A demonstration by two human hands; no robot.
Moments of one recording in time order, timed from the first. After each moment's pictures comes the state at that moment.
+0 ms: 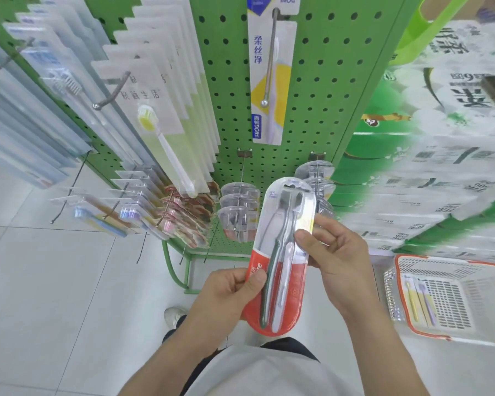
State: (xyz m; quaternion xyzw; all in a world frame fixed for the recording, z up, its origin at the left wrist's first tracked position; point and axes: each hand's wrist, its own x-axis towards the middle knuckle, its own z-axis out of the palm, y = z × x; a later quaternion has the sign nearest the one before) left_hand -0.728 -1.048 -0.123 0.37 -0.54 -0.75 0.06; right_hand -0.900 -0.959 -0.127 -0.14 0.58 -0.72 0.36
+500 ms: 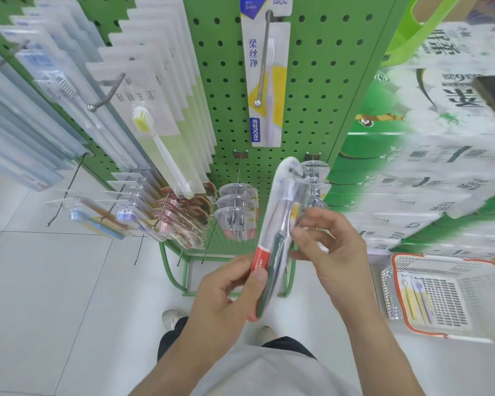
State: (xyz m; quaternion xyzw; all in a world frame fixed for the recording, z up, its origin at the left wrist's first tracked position) left_hand -0.731 -1.033 -0.103 0.30 -0.67 -0.65 0.22; right_hand -0.897 -0.957 -0.122 -0.16 0.62 -0.71 0.30
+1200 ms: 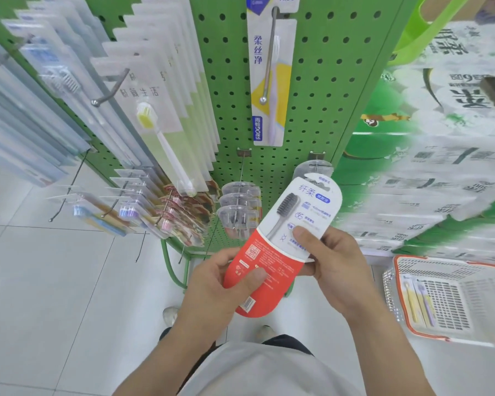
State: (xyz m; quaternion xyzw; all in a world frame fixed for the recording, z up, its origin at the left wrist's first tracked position) left_hand -0.729 -1.049 -0.109 0.40 -0.57 -0.70 0.17; right_hand -0.898 -0.958 -0.112 -0.15 0.57 -0.67 0.46
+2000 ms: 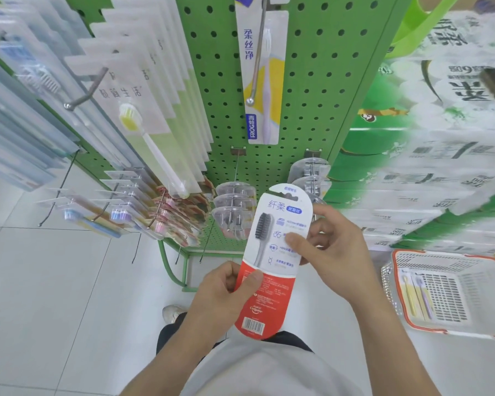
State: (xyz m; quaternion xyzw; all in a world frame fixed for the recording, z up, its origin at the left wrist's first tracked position) left_hand -0.738 -1.051 -0.138 0.47 -0.59 -0.66 0.04; right_hand -0.921 -0.959 -0.123 -0.25 0.70 -0.58 0.33
